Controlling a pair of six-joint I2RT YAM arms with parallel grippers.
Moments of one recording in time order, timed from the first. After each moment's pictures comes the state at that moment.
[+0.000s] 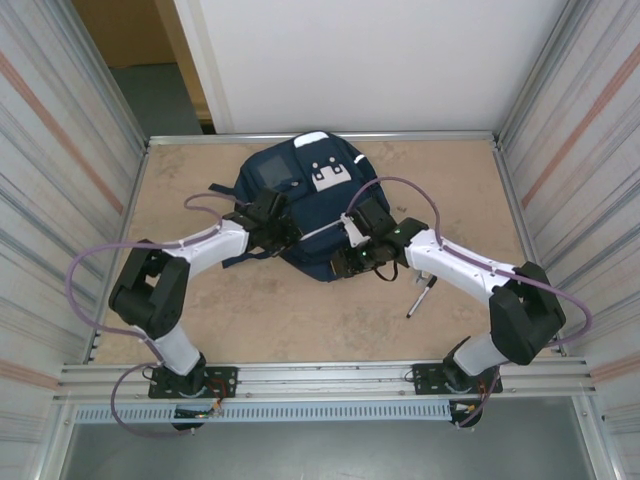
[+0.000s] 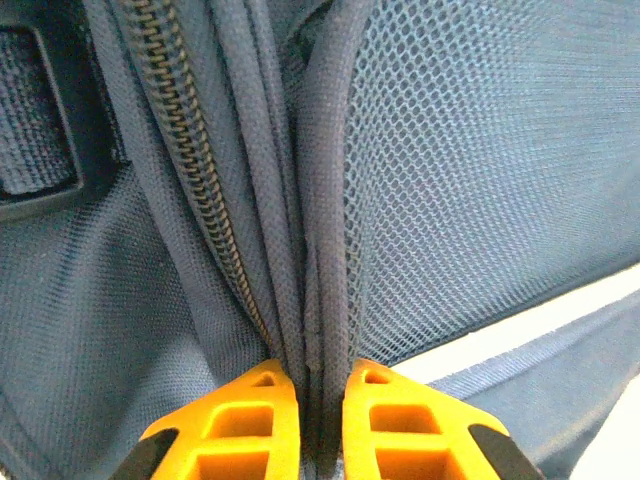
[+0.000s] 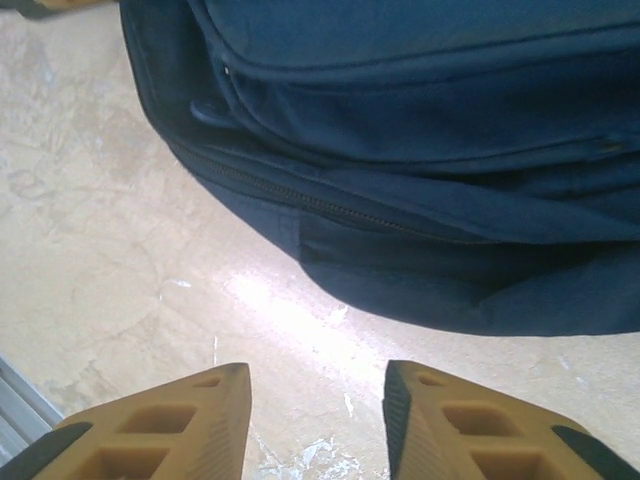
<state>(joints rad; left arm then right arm) -0.53 1.66 1.05 -0.32 0.14 -1.02 0.71 1.49 1.04 -0.63 -0.23 0.37</state>
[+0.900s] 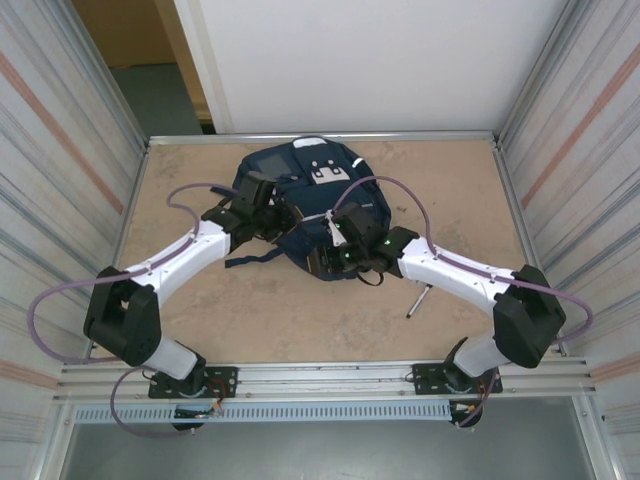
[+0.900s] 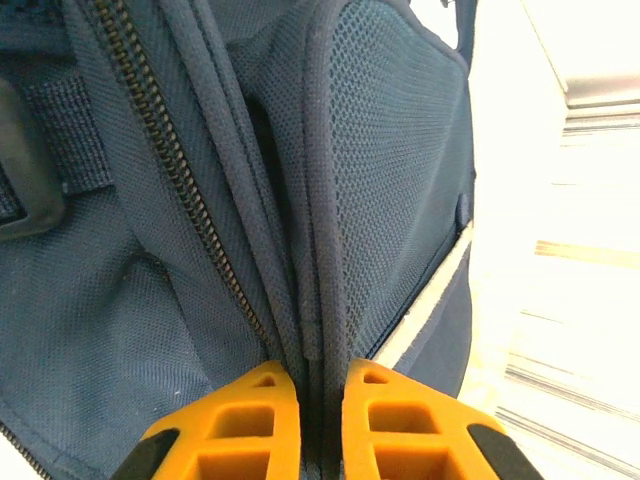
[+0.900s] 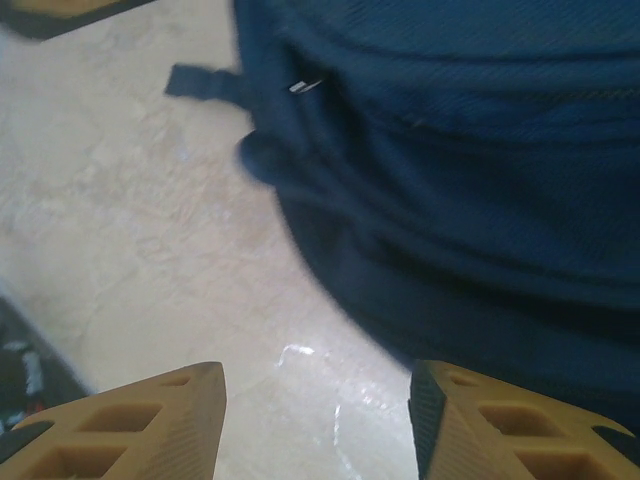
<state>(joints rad) -0.53 1.49 1.10 -0.36 0.20 -1.10 0.84 1.48 1.06 -0.45 -0.16 0.55</state>
